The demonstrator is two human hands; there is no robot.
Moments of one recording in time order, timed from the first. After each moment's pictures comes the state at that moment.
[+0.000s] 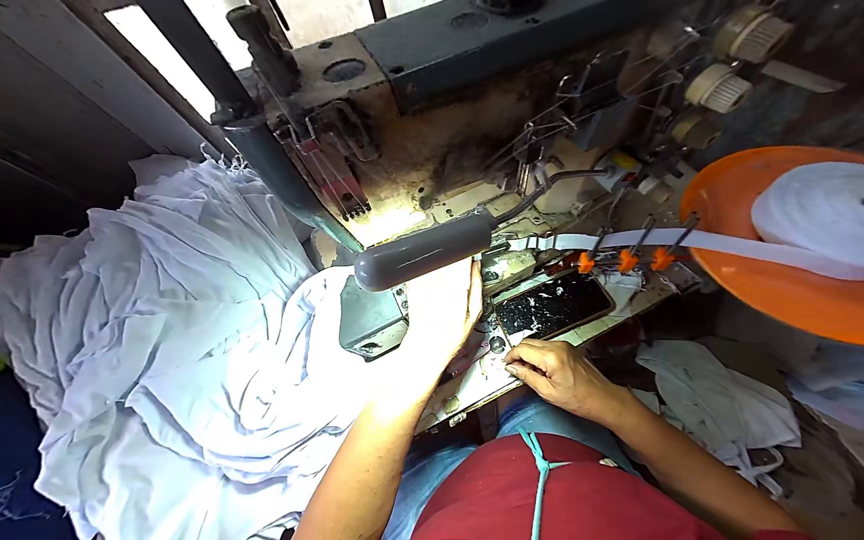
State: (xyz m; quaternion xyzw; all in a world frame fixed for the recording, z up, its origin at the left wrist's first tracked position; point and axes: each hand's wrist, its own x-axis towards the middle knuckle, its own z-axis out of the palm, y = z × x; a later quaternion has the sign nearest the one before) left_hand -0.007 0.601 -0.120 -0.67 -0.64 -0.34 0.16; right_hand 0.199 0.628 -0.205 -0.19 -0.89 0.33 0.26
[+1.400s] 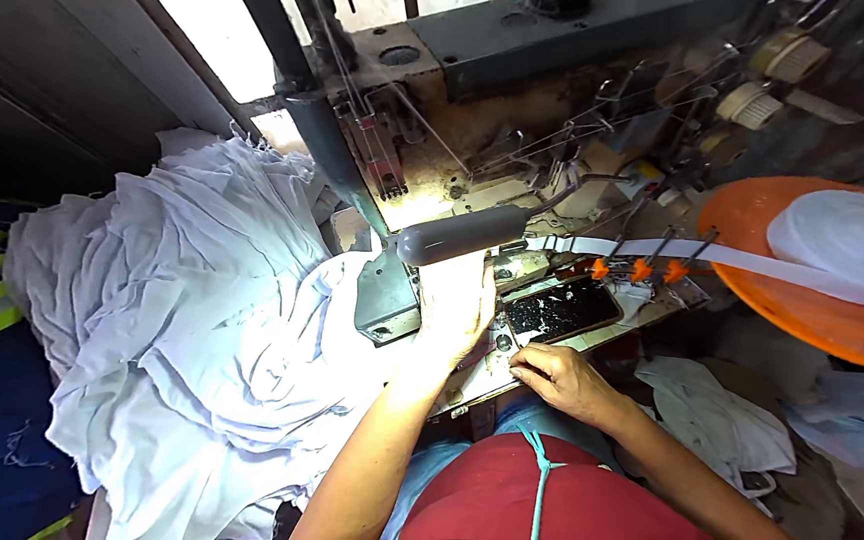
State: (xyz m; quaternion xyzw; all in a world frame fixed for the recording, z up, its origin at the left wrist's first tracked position) left_hand -0.005 0.592 -0.132 -0.64 -0.64 -0.39 0.18; right_hand 0.199 0.626 -0.207 -0.18 -0.90 0.32 0.24
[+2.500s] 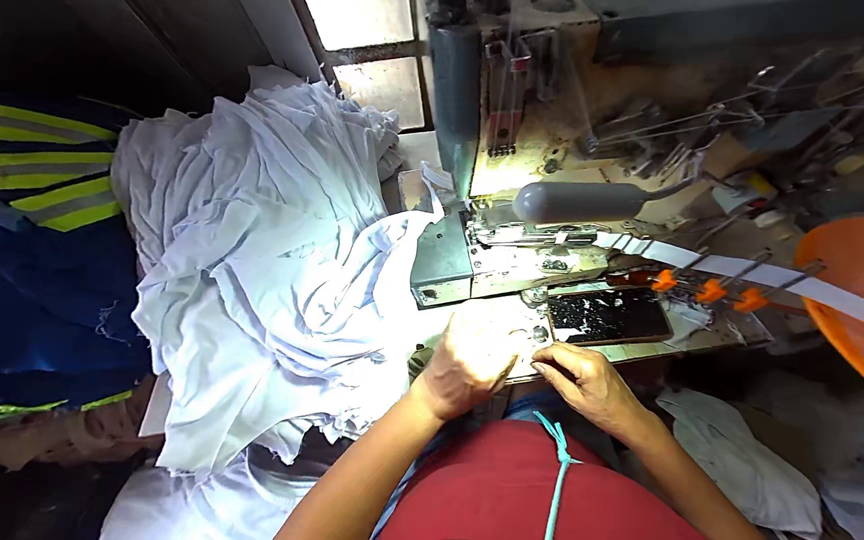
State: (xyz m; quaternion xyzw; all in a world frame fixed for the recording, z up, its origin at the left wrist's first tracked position) left_hand -0.008 0.500 -0.172 -0.70 -0.57 -0.37 0.22; right_hand 0.188 0.621 -0.210 -0.14 -0.90 0.33 0.25
